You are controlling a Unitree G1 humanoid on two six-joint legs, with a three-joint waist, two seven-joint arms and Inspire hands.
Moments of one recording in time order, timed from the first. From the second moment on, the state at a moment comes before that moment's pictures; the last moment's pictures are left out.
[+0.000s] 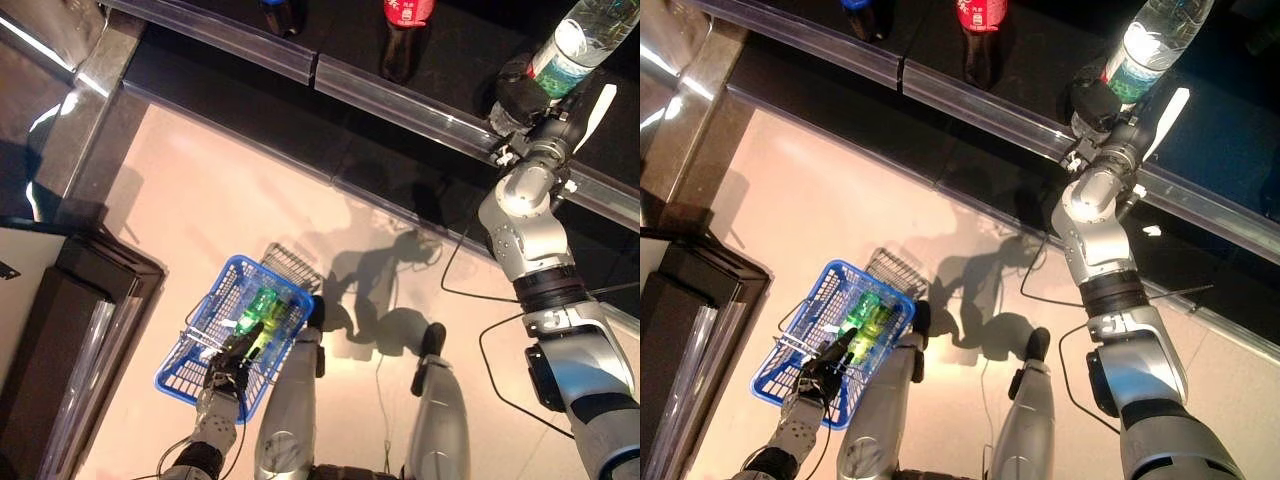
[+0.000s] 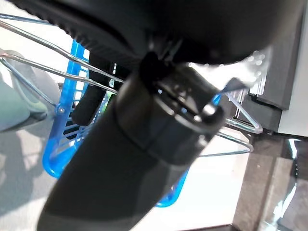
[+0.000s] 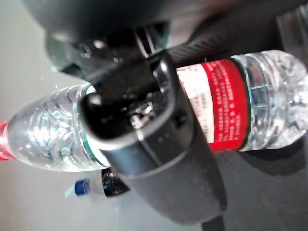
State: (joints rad) left arm -0.15 0.21 -0.11 0.82 -1.24 -0.17 0.12; right arm -0.88 -0.52 0.18 0.42 0.40 -0.01 -0.76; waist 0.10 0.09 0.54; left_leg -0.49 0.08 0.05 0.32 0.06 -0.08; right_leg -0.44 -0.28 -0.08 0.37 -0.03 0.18
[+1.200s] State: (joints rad) left arm 0.05 0.47 -0.32 0.00 -0.87 -0.06 -0.04; right arm -0.44 -0.38 0.52 -0.04 0.40 0.07 -0.36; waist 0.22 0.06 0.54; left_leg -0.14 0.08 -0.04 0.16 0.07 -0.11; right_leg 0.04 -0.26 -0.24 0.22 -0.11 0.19
